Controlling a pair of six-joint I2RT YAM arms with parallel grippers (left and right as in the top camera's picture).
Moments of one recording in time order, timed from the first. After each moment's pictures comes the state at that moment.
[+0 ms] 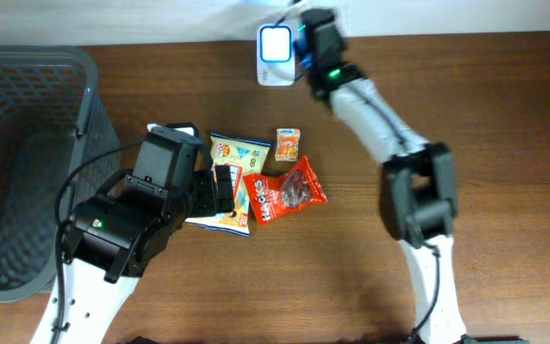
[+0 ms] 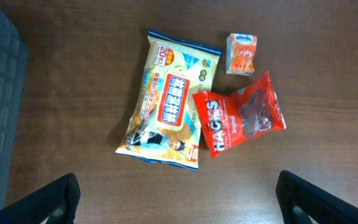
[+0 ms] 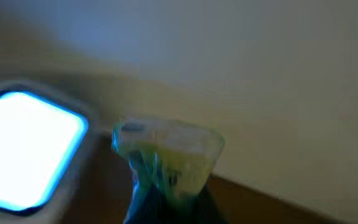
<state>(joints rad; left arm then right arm) -0.42 1.19 1.35 -1.12 -0.13 -0.42 0.30 2.38 2.09 -0.15 0.36 -0.27</state>
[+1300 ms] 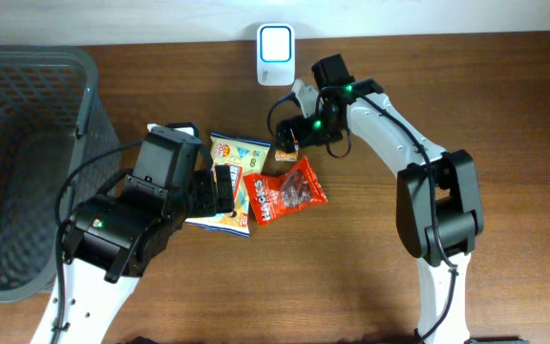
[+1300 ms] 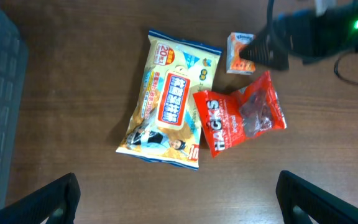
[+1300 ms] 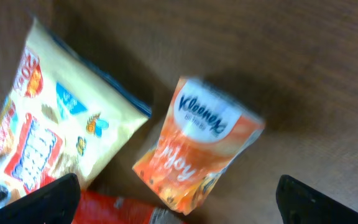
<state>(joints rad) -0.42 1.19 1.35 -1.12 -0.13 -0.42 0.31 2.23 1.78 -0.77 -0.45 0.04</state>
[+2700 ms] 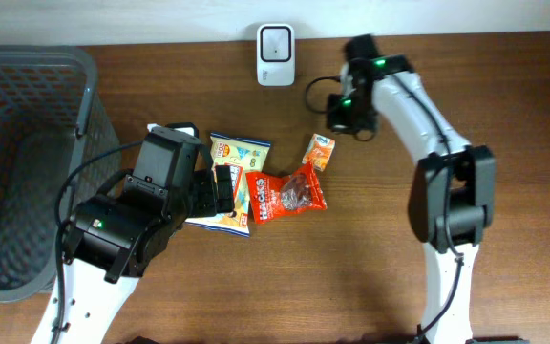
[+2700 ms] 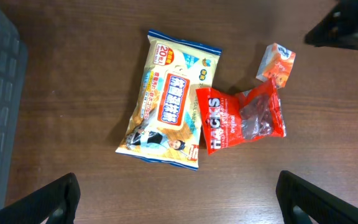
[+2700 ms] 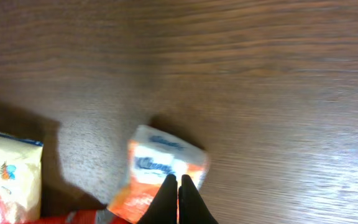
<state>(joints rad) -0.42 1.19 1.35 -1.12 -0.13 -0.42 0.19 2.29 1.97 -1.05 -0.26 0.29</state>
